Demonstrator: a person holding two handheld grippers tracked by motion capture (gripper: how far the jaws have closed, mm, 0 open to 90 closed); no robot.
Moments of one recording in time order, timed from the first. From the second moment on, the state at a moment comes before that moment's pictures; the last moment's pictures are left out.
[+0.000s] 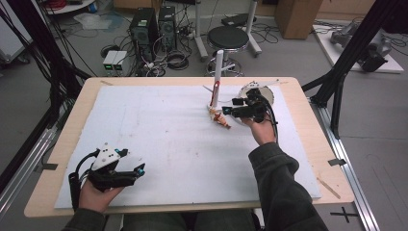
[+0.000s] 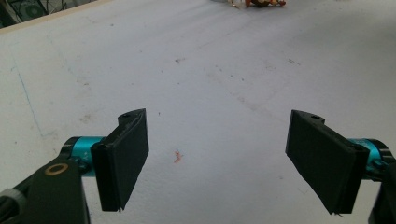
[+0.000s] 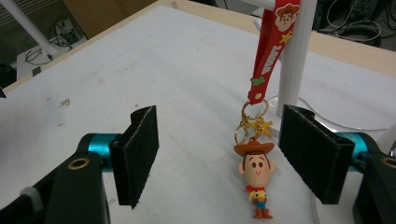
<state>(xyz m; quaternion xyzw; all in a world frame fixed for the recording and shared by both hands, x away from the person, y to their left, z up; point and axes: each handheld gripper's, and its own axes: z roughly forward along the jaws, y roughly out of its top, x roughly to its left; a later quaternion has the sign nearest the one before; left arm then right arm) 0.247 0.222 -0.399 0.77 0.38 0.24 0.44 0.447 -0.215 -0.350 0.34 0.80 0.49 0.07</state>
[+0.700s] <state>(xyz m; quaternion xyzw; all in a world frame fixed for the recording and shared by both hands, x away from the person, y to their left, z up) 0.246 0.220 -0.399 0.77 0.38 0.24 0.45 0.431 -0.220 -0.354 0.34 0.80 0.49 0.08</state>
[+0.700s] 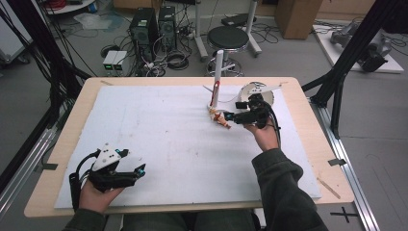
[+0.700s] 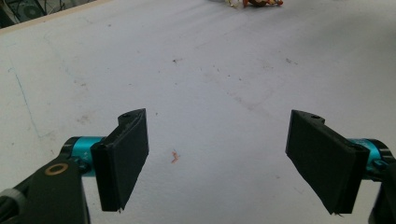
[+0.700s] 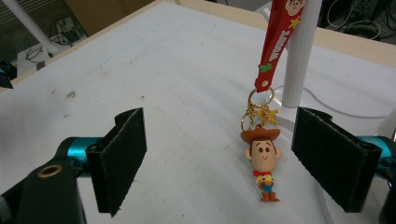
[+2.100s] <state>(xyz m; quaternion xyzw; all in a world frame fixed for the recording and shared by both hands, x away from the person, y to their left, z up) 0.246 0.219 -0.399 0.78 0.38 0.24 0.44 0.393 -0.236 -0.361 0.33 0.80 0.49 0.09</state>
